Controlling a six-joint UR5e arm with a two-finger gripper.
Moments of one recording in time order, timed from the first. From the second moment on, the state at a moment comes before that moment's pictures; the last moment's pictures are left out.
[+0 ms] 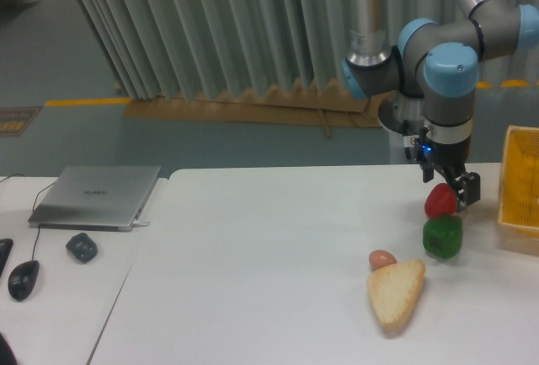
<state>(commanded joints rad) 2.41 -1.64 -1.89 -1.29 1.65 1.22</state>
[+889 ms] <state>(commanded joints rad) 2.43 -1.64 -1.90 -1.36 1.73 0.91</state>
